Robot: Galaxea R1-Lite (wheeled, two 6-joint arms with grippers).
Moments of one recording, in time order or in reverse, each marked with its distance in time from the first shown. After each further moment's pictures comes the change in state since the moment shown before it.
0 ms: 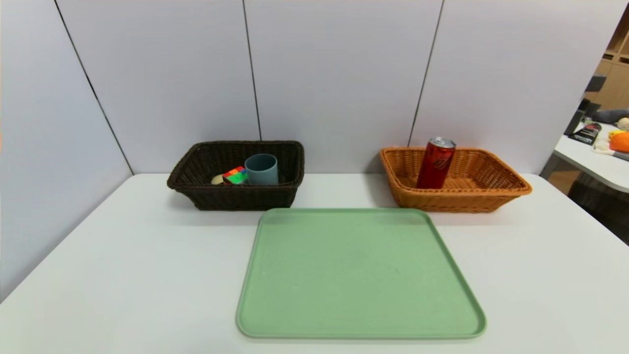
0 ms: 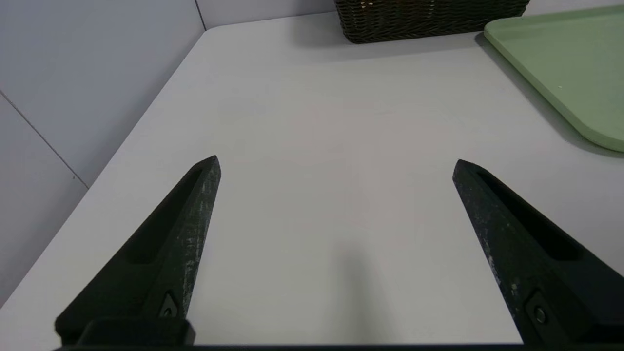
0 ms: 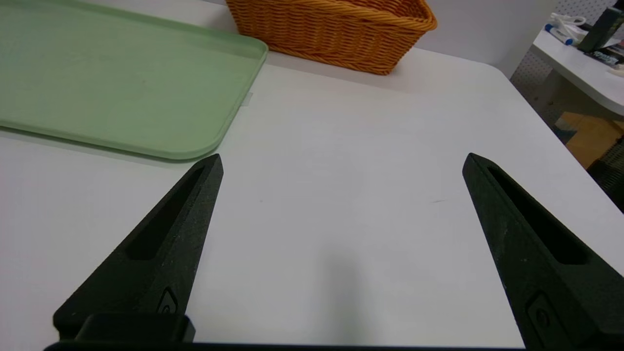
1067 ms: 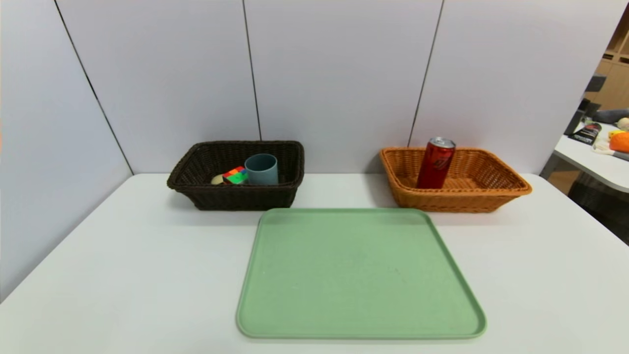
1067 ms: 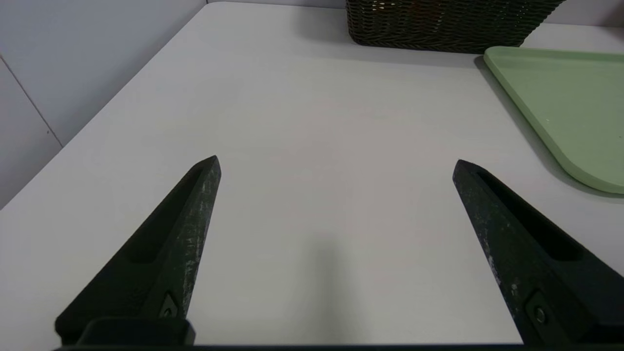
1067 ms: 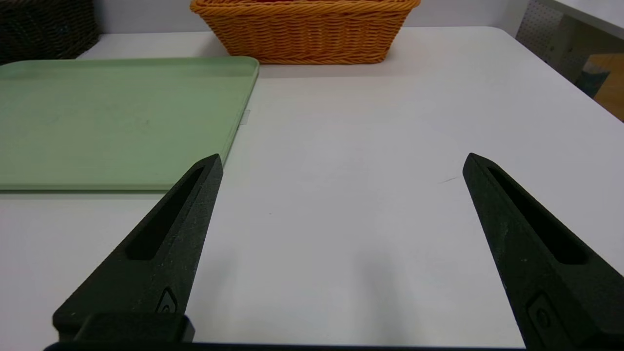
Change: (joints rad) left arm 0.000 0.000 0.000 0.006 0.033 -0.165; right arm 0.000 0.001 0.000 -0.006 -0.057 0.206
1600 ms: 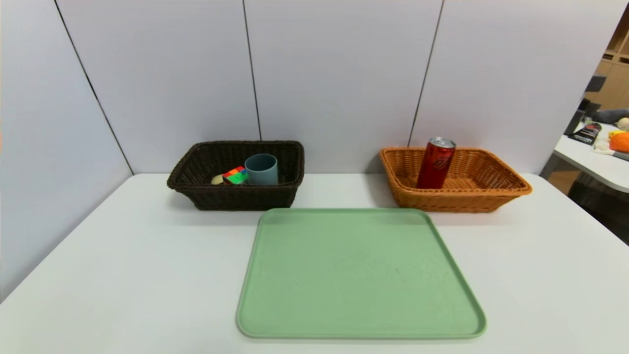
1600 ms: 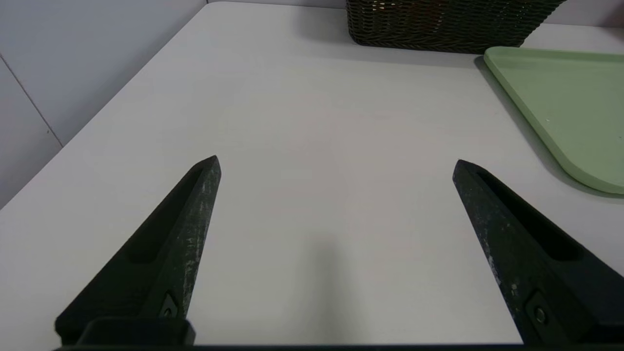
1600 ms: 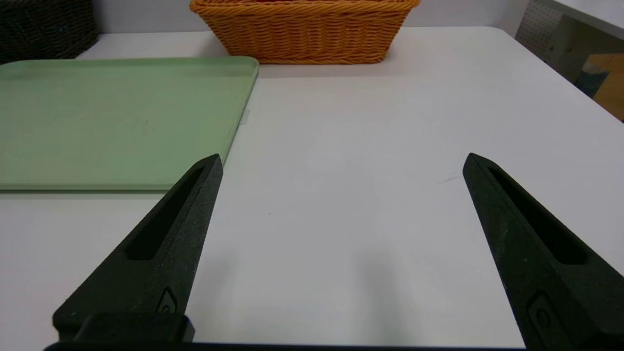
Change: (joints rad) left arm 0.001 0.000 0.000 0.000 0.000 -0.001; right arm -0.001 0.000 0.000 0.000 -0.001 -0.002
